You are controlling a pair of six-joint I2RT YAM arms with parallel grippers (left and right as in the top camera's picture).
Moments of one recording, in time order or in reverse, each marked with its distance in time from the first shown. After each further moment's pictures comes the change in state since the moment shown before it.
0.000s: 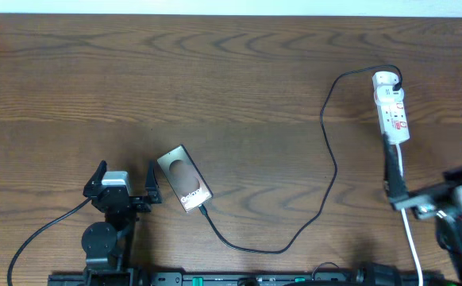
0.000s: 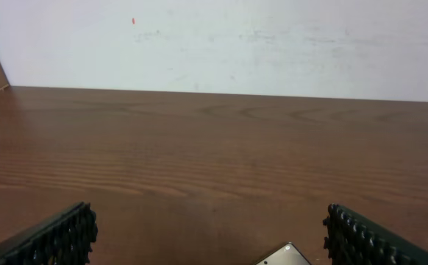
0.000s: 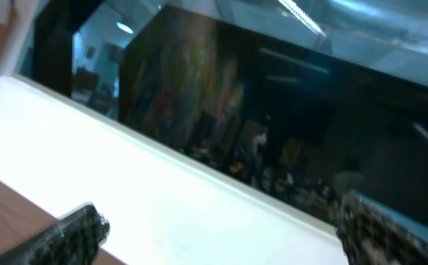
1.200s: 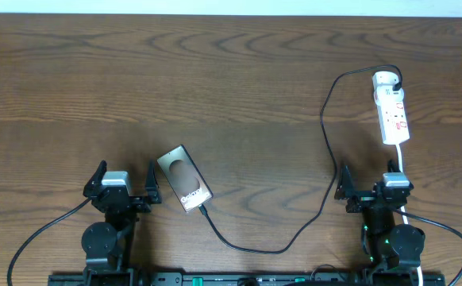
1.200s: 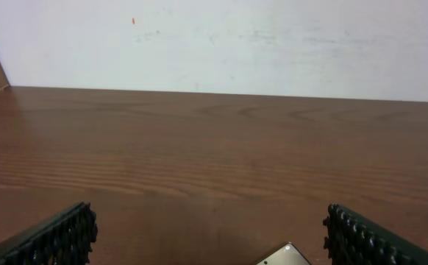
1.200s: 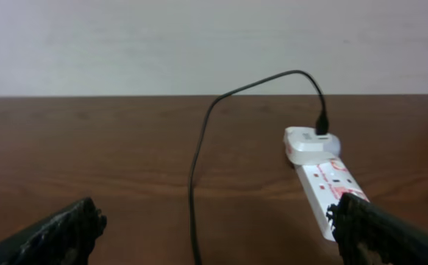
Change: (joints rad) left arm 0.000 0.000 0.000 0.000 0.000 0.000; right arm 0.175 -0.462 -0.884 -0.072 0.529 0.247
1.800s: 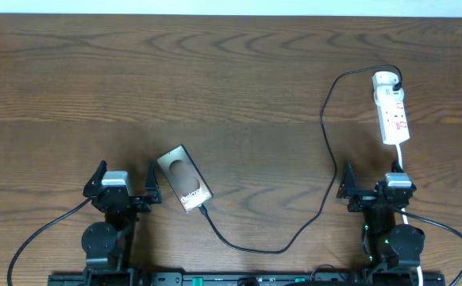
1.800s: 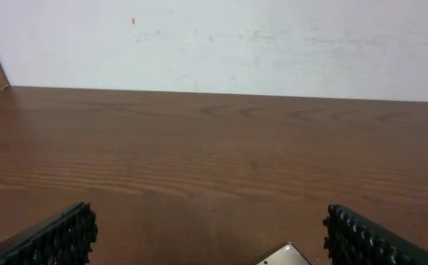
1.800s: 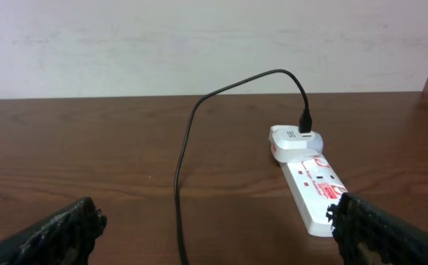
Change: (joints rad) left arm 0.000 0.000 0.000 0.000 0.000 0.000; right arm 0.003 -0.001 0.000 -0.003 0.047 -0.016
